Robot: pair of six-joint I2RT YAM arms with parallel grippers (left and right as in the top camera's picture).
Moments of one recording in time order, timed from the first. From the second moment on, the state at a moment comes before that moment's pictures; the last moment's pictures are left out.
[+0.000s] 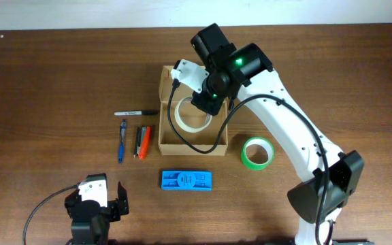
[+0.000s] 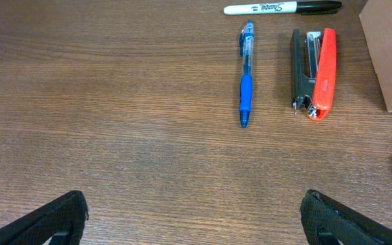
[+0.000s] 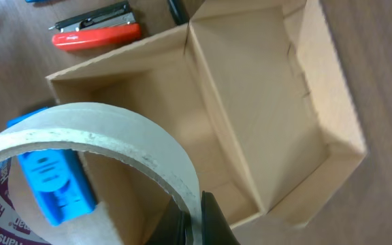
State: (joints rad) left arm -0.01 0.01 0.22 -0.85 -0.19 0.00; right arm 0.56 1.98 2.04 -1.26 -0.16 -0.58
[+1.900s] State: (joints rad) left arm -0.01 0.01 0.22 -0.85 -0.19 0.00; right arm 0.56 2.20 2.00 -1.15 -0.15 -0.71
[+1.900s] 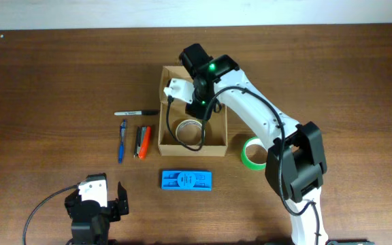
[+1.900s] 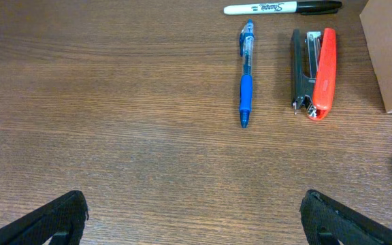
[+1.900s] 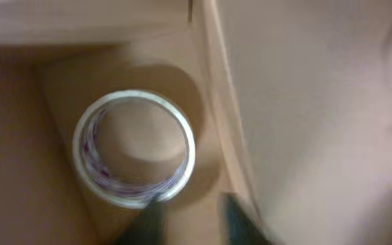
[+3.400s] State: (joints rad) left arm -0.01 0.01 0.22 -0.85 -0.19 0.00; right arm 0.15 1.41 1.06 -1.01 -0.14 -0.02
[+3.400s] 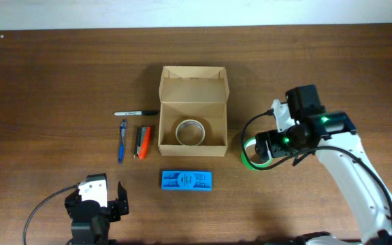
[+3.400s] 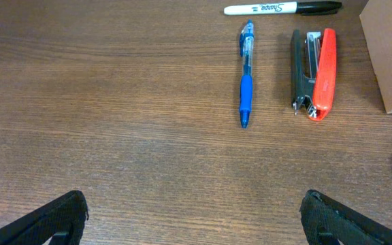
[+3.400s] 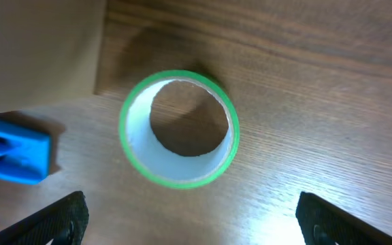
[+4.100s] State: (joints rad) left arm -0.01 0.01 0.22 -0.85 -0.19 0.00; right arm 0.15 1.66 0.86 -0.71 -0.06 0.17
